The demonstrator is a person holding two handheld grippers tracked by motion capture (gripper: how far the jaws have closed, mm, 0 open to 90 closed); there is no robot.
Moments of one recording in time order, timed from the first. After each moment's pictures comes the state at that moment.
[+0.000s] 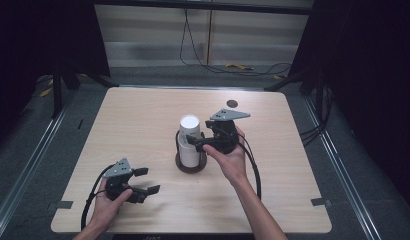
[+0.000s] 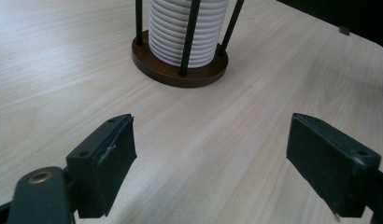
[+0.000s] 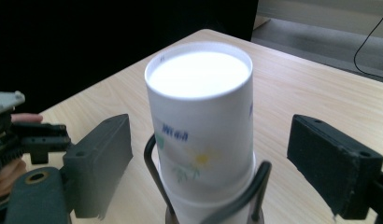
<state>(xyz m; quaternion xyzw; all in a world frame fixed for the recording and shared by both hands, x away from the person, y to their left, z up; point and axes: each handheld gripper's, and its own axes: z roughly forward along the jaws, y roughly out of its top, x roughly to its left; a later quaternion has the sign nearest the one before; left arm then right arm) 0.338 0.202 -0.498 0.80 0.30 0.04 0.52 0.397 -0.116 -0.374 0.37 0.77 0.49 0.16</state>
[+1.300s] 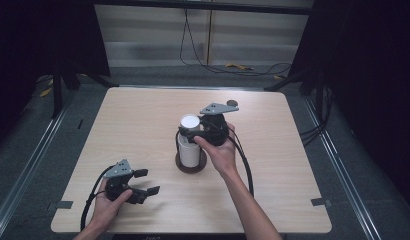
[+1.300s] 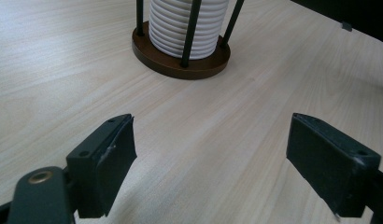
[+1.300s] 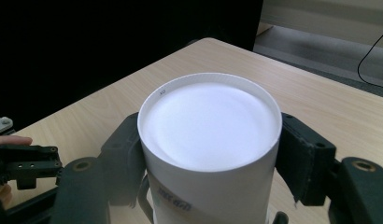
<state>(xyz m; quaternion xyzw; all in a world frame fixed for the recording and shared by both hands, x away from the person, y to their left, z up) 0.338 0.203 -0.502 0.80 0.30 0.04 0.52 0.417 -0.095 -0.375 0.36 0.77 0.50 0.16</state>
